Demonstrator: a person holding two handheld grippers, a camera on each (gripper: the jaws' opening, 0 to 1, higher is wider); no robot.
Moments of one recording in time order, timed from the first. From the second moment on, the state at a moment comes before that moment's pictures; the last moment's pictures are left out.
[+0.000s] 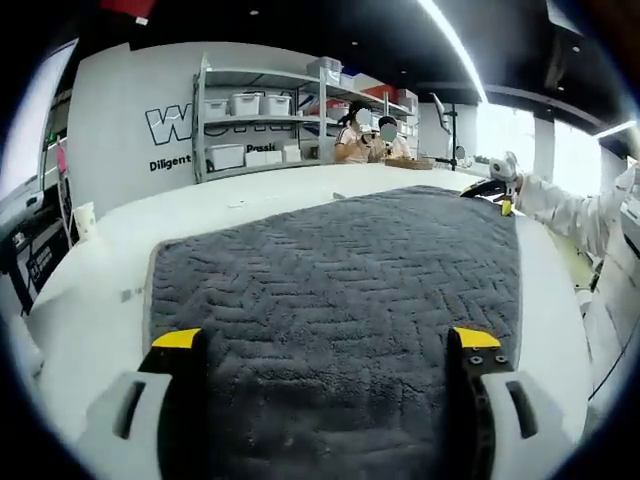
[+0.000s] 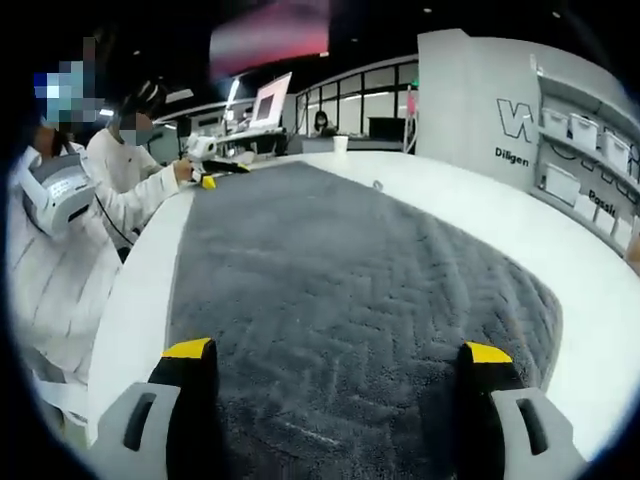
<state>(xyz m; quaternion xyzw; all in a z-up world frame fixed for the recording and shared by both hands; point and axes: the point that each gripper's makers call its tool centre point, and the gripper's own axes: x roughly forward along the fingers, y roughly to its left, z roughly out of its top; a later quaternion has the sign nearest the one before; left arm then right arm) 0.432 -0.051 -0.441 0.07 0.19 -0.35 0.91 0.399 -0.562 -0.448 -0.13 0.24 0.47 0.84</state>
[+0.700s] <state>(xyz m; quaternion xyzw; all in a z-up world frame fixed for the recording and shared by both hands) 0.430 -0.050 -0.441 0.07 0.19 -0.35 0.91 0.396 -0.565 -0.447 -0.13 0.24 0.47 0.84</state>
